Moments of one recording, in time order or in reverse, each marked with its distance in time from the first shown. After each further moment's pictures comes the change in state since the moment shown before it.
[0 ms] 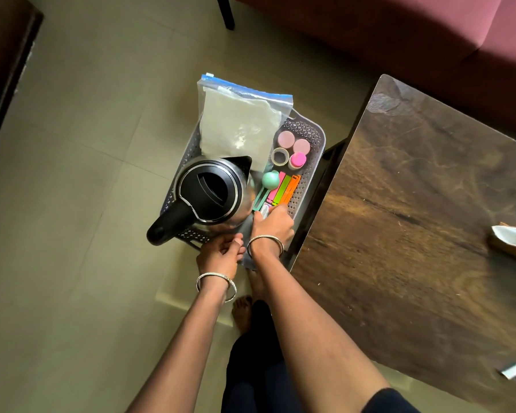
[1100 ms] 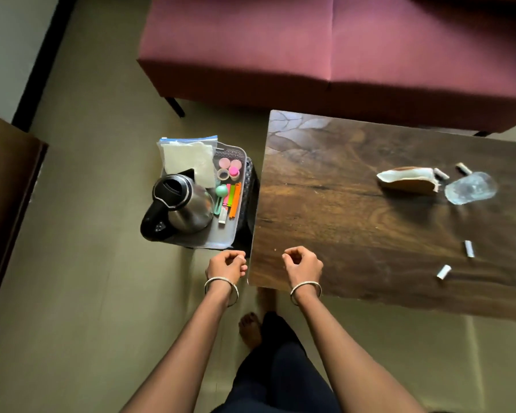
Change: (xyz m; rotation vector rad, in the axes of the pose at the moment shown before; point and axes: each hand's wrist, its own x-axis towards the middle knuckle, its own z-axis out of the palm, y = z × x) left_hand -0.155 -0.017 0.004 0.112 -0.255 0.134; right_hand -0.102 0.208 -0.146 0.432 0.111 -0.065
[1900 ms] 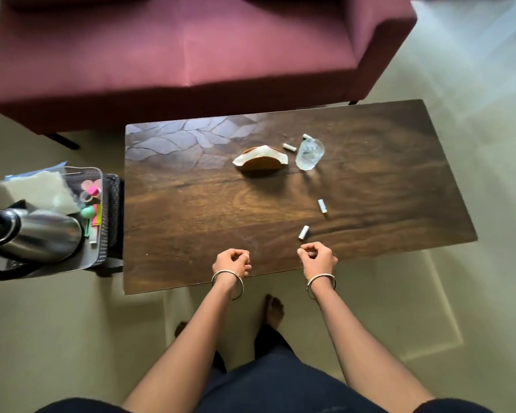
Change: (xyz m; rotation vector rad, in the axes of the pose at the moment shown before) left_hand -0.182 -0.059 0.330 0.289 -0.178 0.014; right_hand 0.069 0.228 -0.333 0.235 0.230 0.231
